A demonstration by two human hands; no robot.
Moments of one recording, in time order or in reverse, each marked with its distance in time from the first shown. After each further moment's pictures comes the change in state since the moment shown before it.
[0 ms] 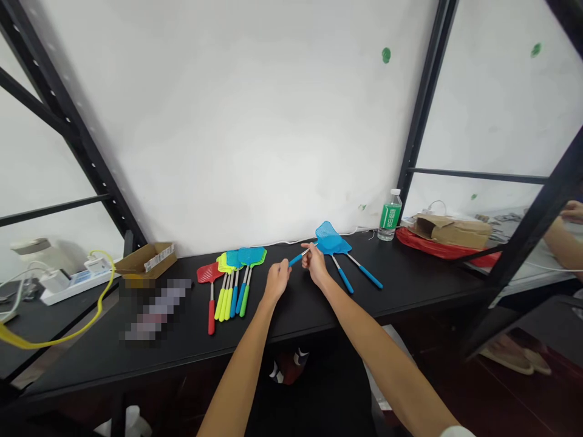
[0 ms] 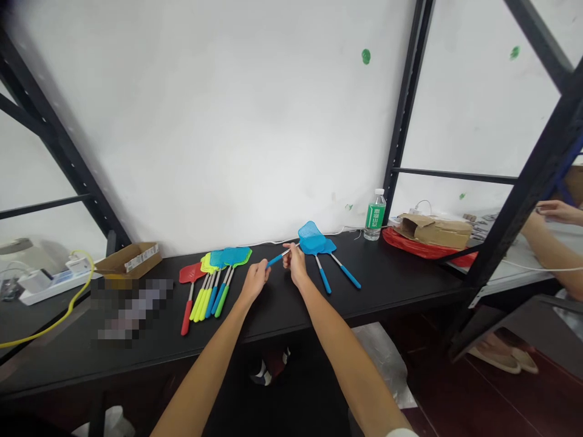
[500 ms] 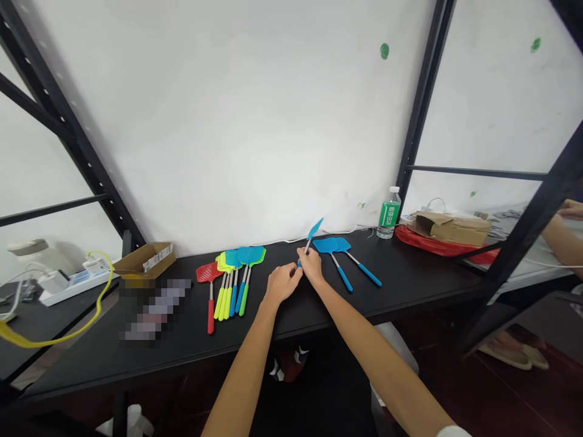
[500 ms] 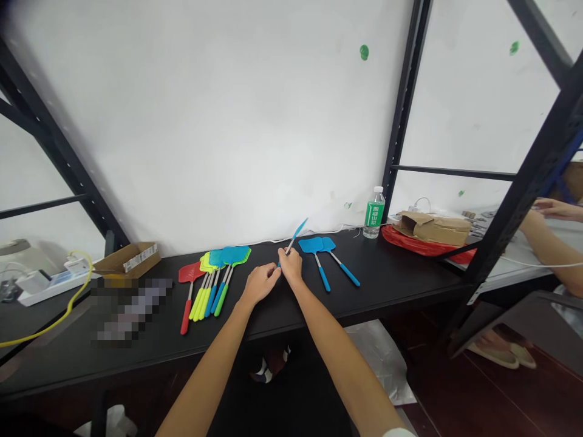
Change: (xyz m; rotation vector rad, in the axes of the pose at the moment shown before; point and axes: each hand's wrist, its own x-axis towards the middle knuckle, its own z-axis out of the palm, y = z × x) left_hand -0.012 0.010 0.004 0.722 -0.163 0.251; right_hand -0.013 -0.004 0.012 -0.898 0.178 -0.102
